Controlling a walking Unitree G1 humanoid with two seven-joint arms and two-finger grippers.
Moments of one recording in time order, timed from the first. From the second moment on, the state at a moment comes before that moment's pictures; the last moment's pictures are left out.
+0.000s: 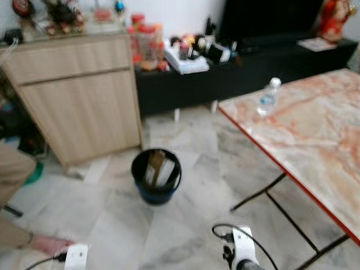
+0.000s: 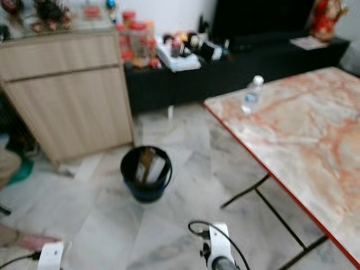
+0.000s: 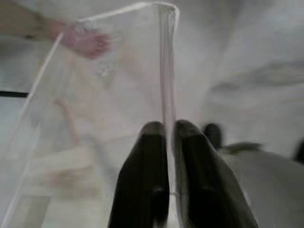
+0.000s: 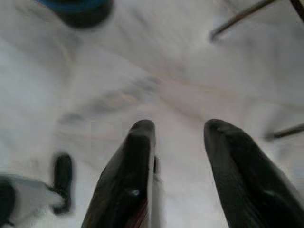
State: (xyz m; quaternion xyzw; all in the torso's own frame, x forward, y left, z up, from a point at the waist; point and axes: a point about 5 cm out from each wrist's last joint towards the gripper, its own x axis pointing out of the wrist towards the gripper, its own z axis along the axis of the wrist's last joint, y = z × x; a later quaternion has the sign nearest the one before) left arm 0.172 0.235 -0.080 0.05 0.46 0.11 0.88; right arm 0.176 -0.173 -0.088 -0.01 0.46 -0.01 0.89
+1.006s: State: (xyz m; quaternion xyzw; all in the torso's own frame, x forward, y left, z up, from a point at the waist) left arm 0.165 0.243 -0.081 0.06 0.46 0.11 0.88; right arm 0.185 -0.161 -0.085 0.00 0.44 0.00 0.90
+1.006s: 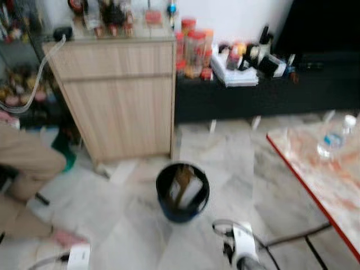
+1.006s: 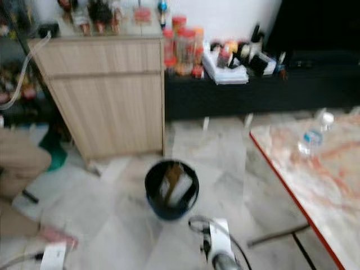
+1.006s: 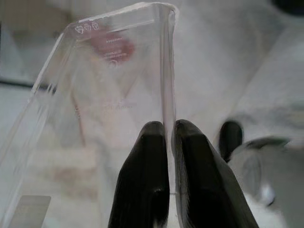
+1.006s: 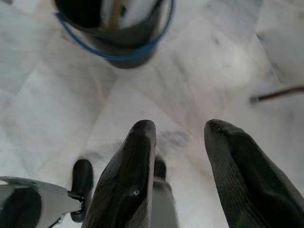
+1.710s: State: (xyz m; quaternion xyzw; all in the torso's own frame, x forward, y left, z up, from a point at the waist) left arm 0.166 0.229 -0.084 0.05 0.46 0.10 0.88; right arm 0.184 -0.177 -0.084 0.00 0.44 -0.02 0.90
